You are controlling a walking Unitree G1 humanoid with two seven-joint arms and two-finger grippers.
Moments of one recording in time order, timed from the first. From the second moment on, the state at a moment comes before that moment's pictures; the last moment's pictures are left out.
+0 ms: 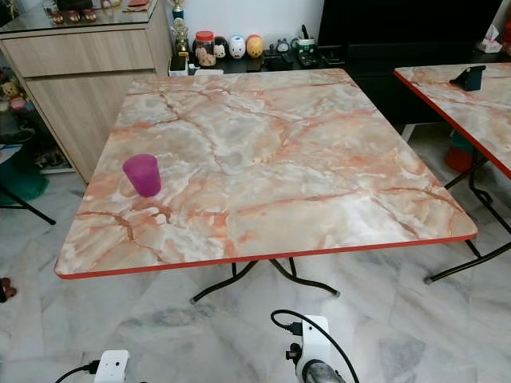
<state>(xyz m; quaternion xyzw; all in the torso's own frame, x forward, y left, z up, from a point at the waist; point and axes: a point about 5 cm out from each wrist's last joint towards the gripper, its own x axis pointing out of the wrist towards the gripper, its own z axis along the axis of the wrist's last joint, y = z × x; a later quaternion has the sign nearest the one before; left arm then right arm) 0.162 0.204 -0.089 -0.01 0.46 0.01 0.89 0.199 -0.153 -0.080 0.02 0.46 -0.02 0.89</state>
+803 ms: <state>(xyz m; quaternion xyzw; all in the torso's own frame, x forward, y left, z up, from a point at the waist) 0.180 0.195 -0.083 -0.01 0.43 0.00 0.90 0.198 -0.165 -0.080 0.01 0.46 -0.03 0.89</state>
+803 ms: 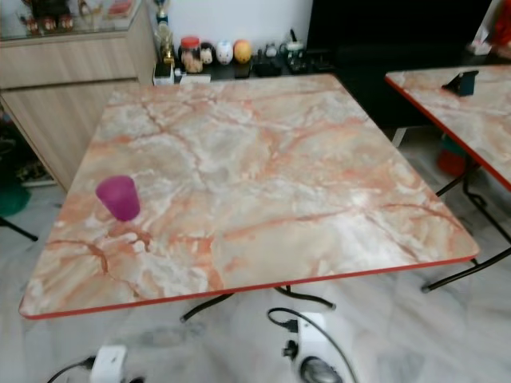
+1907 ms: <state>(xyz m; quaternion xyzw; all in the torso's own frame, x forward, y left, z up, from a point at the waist) 0.162 0.208 -0.088 -0.01 0.45 0.04 0.89 0.197 -0.156 -0.081 -0.01 0.47 -0.06 0.88</state>
